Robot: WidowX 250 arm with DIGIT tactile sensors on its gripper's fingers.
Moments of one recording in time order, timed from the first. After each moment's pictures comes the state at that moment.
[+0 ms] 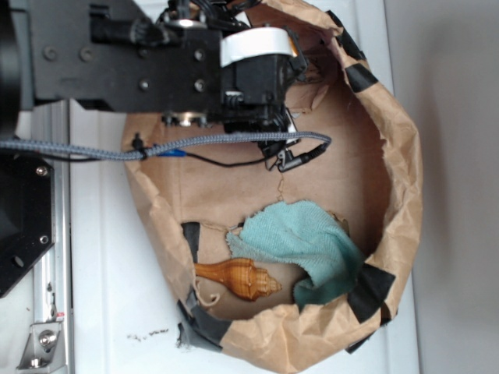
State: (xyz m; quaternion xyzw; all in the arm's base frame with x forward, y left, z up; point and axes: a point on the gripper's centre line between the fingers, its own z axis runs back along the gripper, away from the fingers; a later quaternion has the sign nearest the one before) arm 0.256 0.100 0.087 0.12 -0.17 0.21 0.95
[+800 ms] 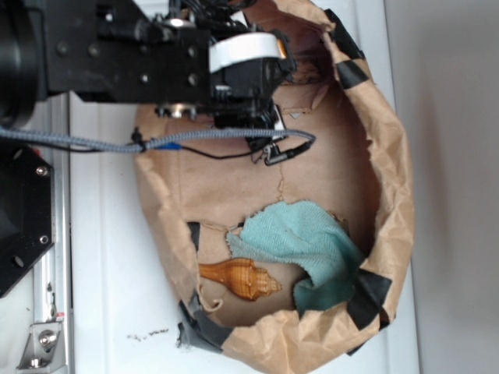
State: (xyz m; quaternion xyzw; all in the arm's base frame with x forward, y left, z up) arm 0.251 0.110 0.066 0.12 -0.17 0.18 0.96
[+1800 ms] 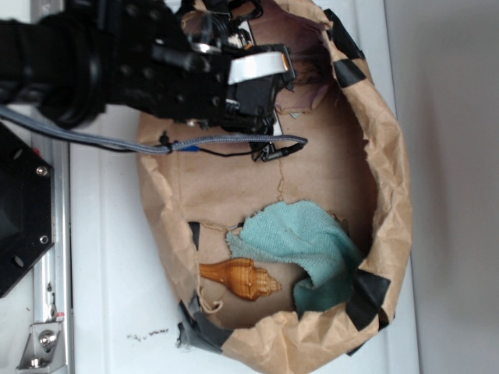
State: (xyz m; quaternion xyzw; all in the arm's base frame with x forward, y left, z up) arm 0.254 0.121 0.031 0.16 -0.15 0.16 0.96
